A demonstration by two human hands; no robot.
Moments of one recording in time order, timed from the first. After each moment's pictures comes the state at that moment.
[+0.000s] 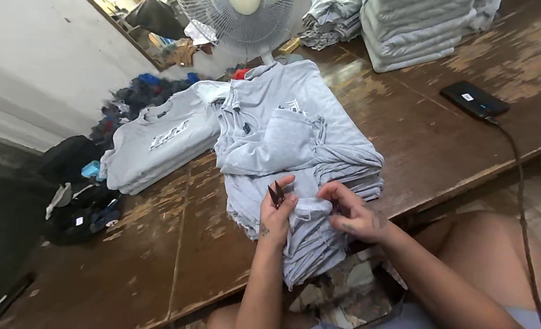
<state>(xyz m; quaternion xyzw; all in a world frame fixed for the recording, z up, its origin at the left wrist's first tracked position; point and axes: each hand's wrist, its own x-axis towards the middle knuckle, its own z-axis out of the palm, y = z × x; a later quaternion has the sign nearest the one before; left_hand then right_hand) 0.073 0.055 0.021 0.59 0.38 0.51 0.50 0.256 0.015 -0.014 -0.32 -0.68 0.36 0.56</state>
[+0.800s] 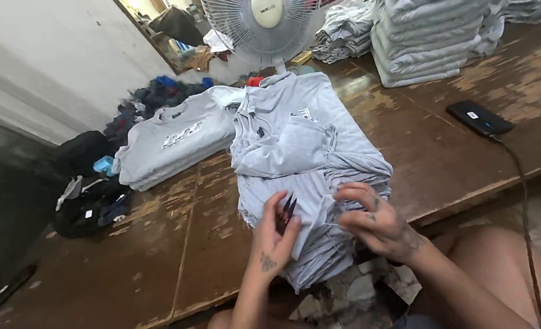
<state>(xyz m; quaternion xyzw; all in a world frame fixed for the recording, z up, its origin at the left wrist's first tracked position) 0.028 0.030 0.040 0.79 0.42 0.38 0.23 0.270 0.001 0.009 -0.34 -0.77 0.04 0.53</state>
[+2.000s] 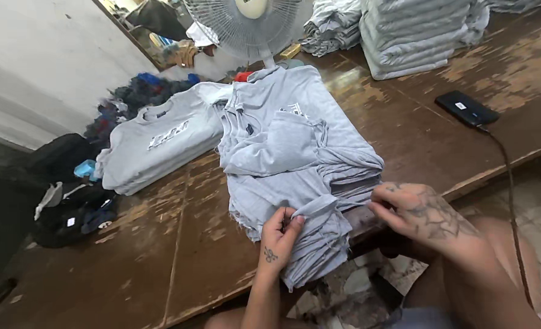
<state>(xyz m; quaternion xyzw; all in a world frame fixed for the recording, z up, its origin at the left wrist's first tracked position) 0.041 0.032 0.005 0.74 0.37 0.44 0.35 0.318 -0.029 0.025 -0.54 -0.76 0.03 0.37</state>
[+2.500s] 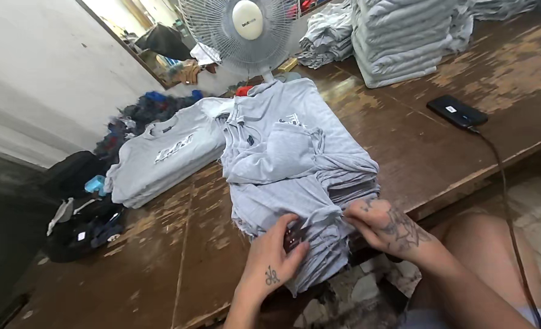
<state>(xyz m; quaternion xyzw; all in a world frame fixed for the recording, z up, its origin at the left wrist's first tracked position) 0.020 0.019 0.043 0.88 0.40 0.21 0.13 0.287 -0.022 0.005 -0.44 -0.78 0.03 0.45</state>
